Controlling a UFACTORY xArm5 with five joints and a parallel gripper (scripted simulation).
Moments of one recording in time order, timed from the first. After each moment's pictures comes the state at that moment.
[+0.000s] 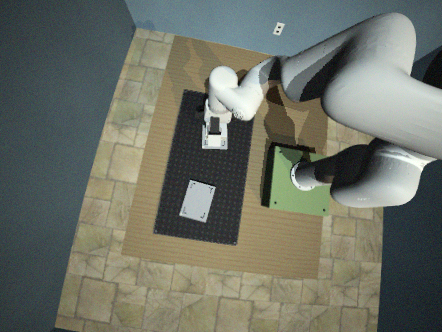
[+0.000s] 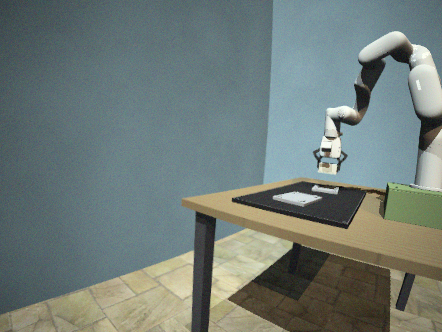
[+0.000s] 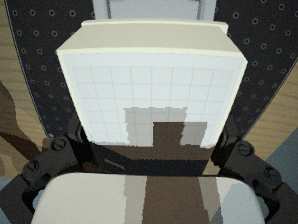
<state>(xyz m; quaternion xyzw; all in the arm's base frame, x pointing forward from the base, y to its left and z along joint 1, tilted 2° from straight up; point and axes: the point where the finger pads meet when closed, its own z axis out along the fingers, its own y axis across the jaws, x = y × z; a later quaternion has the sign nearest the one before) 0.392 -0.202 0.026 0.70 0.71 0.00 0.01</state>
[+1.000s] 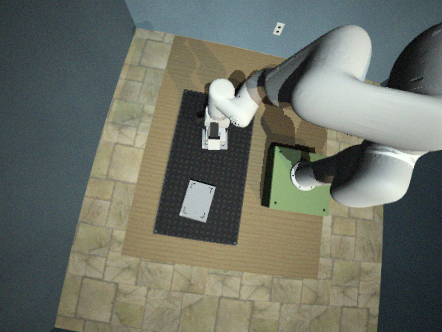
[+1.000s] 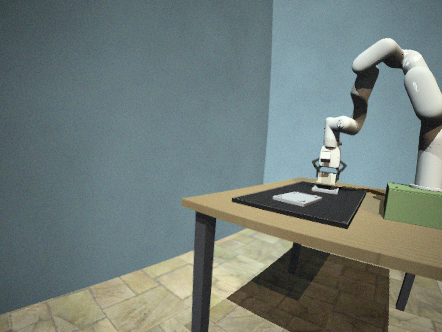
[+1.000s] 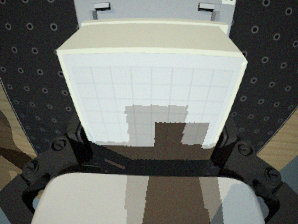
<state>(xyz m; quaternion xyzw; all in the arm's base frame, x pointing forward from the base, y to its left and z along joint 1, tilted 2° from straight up) 0.392 -0.203 -0.020 0.70 0.71 0.00 0.01</state>
